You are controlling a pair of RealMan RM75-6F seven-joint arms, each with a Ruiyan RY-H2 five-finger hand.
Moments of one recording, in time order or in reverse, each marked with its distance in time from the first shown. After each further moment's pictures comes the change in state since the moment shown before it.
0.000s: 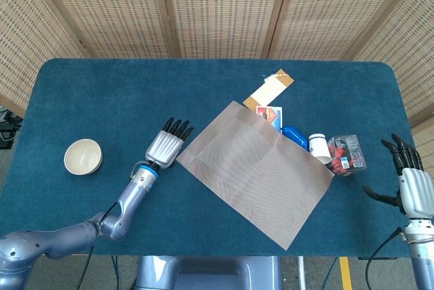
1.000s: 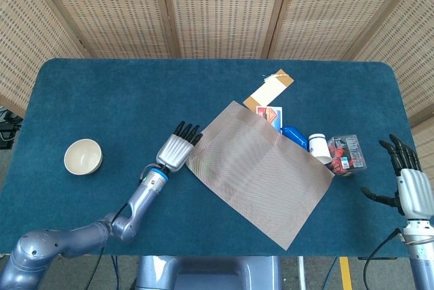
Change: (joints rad) left arm -0.051 -0.092 0.035 0.104 0.020 0.013 -0.010; right arm -0.004 -0.001 0.002 -0.010 -0.012 -0.004 0.016
